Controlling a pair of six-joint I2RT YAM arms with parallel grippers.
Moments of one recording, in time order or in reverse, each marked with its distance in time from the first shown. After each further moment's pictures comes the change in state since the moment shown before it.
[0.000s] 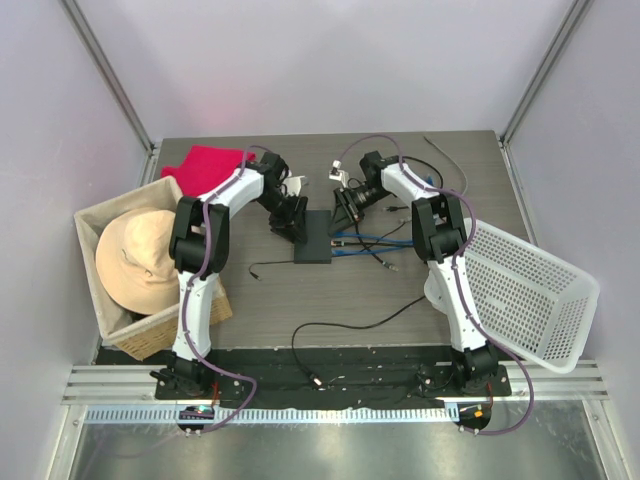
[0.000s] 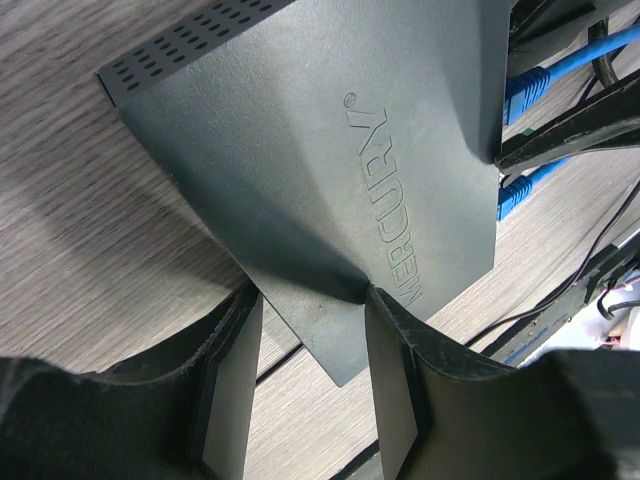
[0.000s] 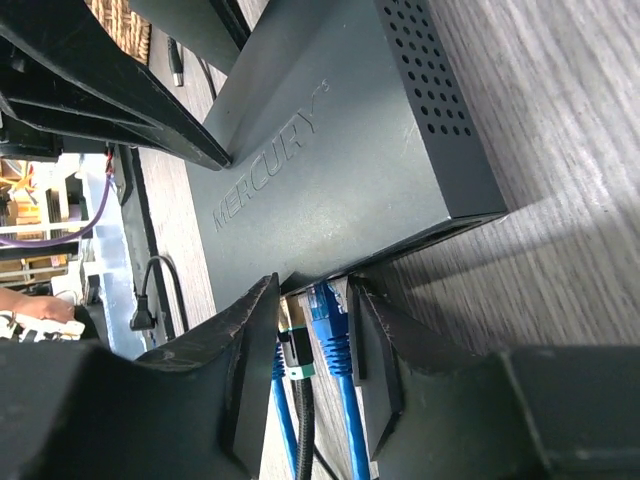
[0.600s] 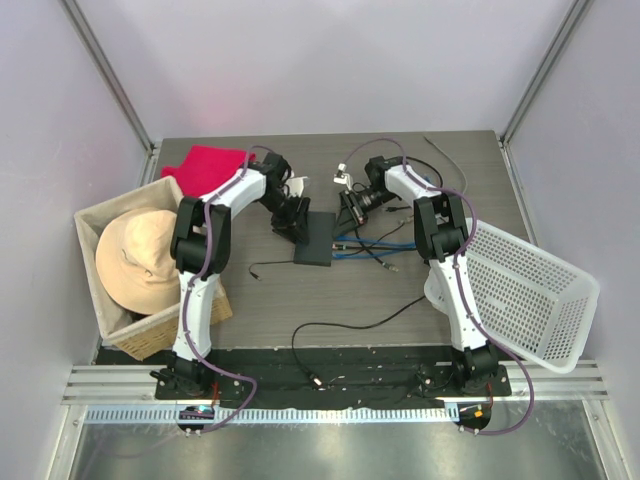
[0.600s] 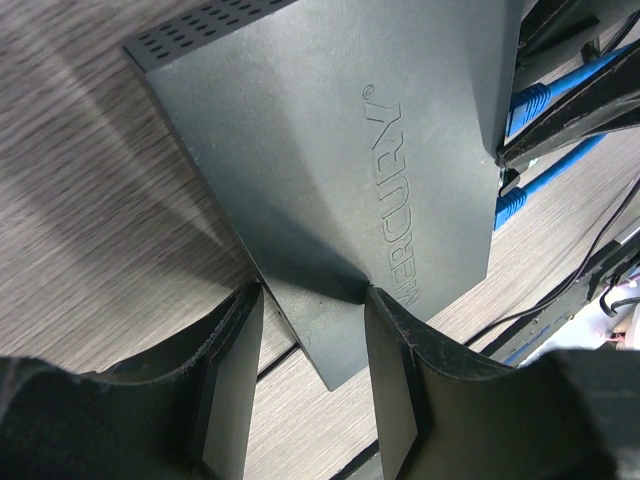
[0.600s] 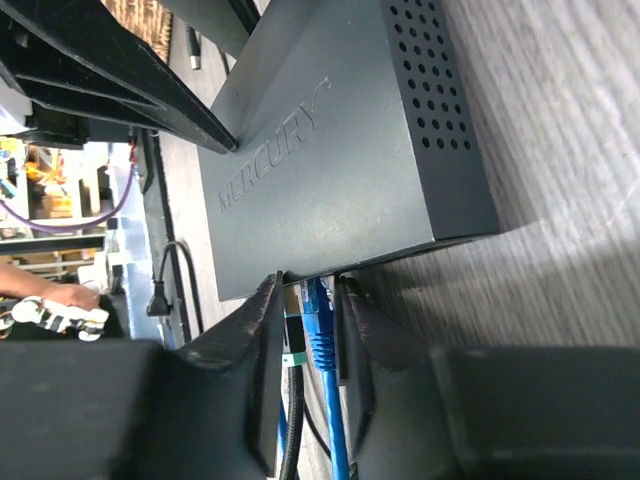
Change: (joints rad) left arm -0.012 0.000 0.001 -0.001 -0.002 0.003; right arm -0.025 0.008 -0.023 -0.047 -0.056 -0.059
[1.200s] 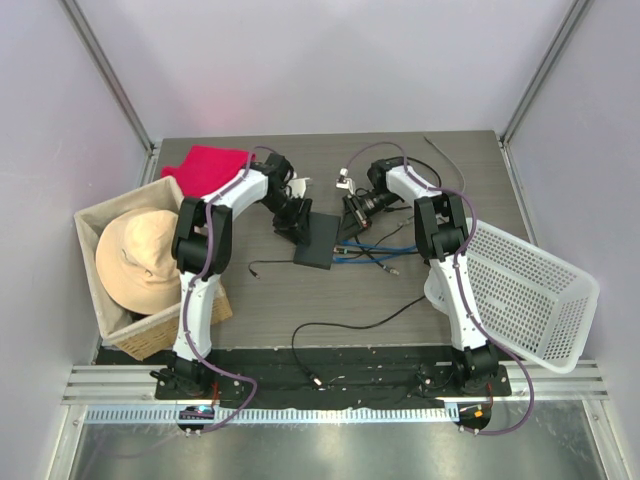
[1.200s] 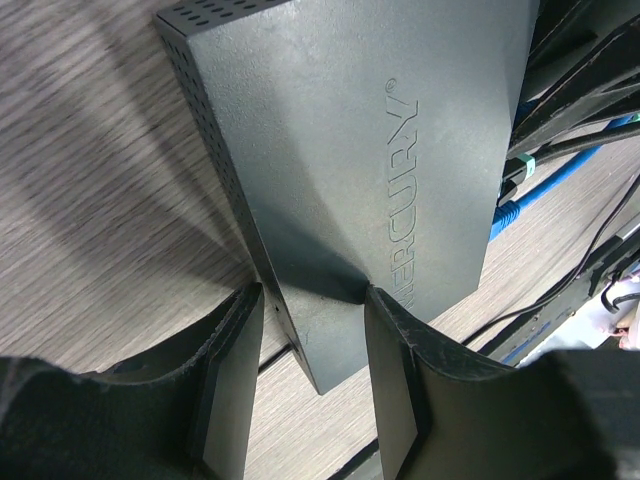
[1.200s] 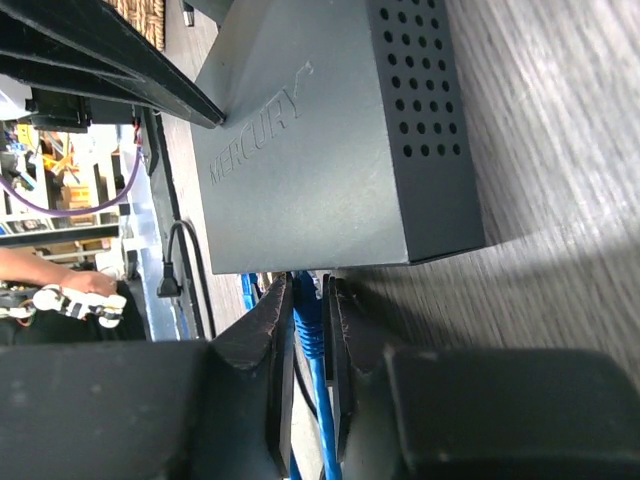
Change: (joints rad) left arm -0.013 0.000 0.000 -0.003 0.001 0.003; right arm -0.012 0.018 0.003 -0.114 0.014 -0.069
